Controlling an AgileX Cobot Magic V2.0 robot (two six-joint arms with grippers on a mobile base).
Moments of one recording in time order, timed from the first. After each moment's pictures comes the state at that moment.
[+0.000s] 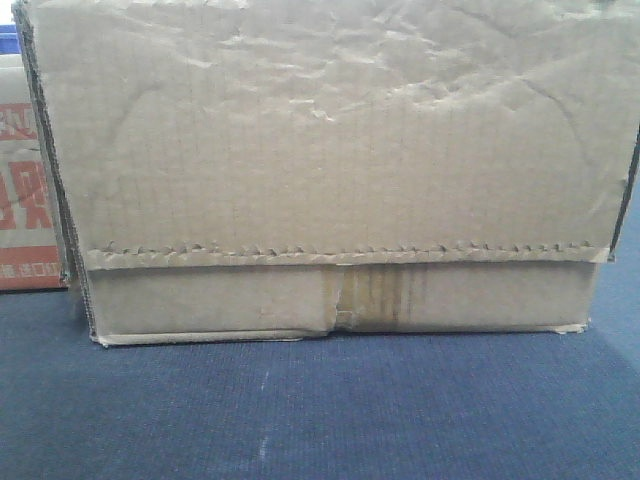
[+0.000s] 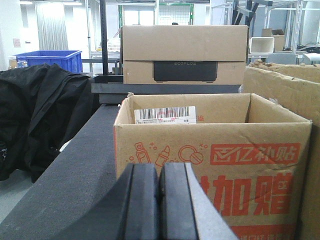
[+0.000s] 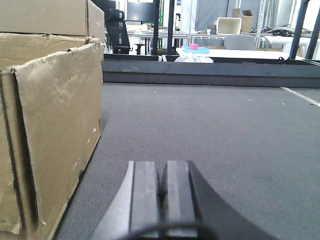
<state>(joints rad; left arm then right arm) 0.03 0.00 0.00 0.00 -0.03 0.03 0.04 0.00 0.00 0.08 0.06 -0.07</state>
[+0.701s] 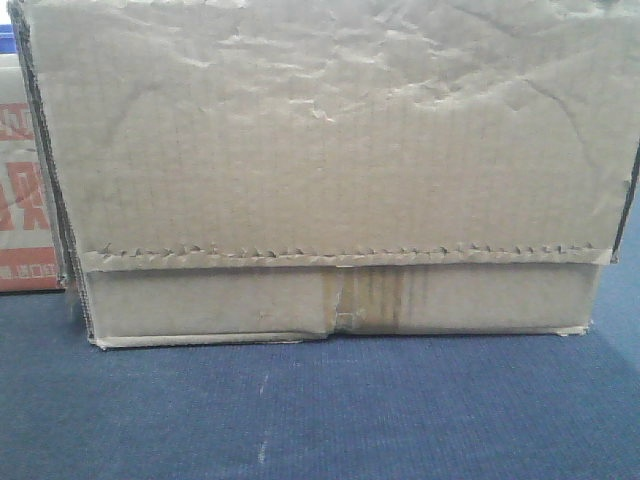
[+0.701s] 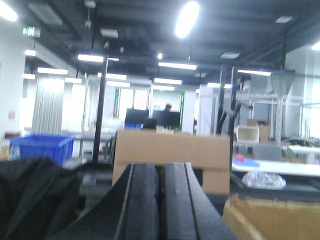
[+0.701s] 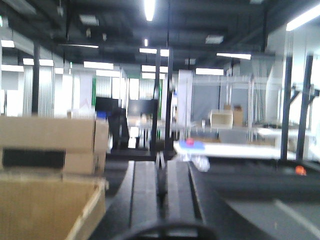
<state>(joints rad) 0.03 0.05 -0.41 -0.06 0.02 0.02 0.04 0.00 -0.39 0.08 0.09 -0.07</state>
